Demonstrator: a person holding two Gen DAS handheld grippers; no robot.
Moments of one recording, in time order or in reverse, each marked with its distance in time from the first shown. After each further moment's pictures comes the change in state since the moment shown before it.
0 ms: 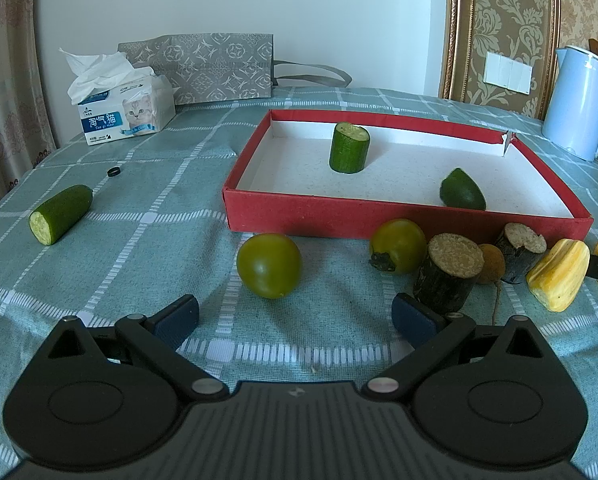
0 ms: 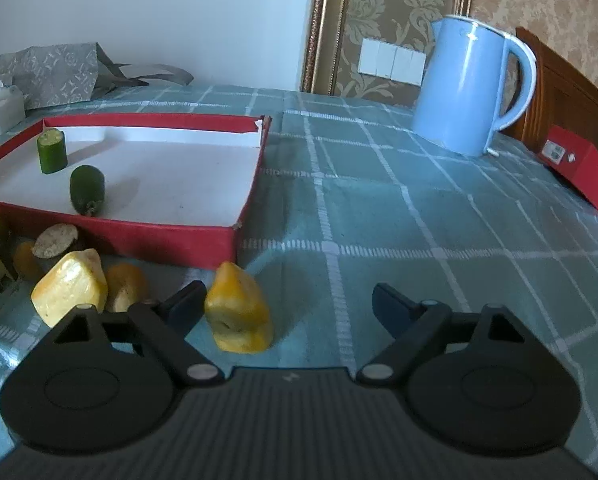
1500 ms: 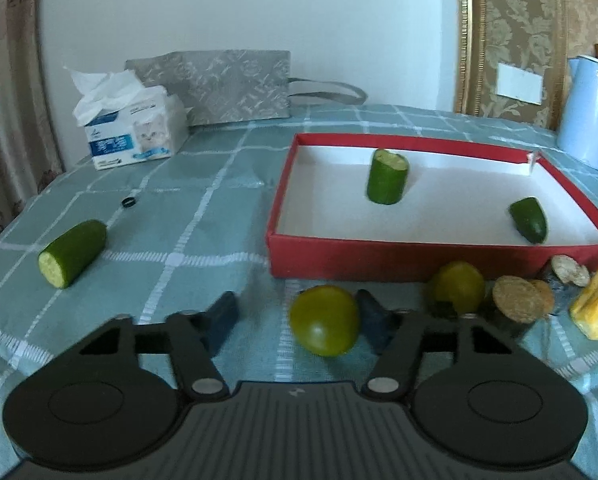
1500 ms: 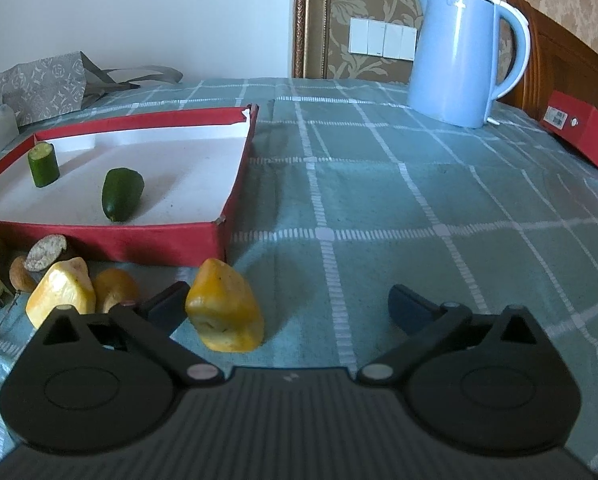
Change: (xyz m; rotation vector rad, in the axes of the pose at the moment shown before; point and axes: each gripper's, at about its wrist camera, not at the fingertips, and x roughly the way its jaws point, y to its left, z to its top) left arm 0.017 0.027 0.019 0.032 -0.048 0.001; right arm 0.010 -0.015 0.001 0.110 0.051 0.043
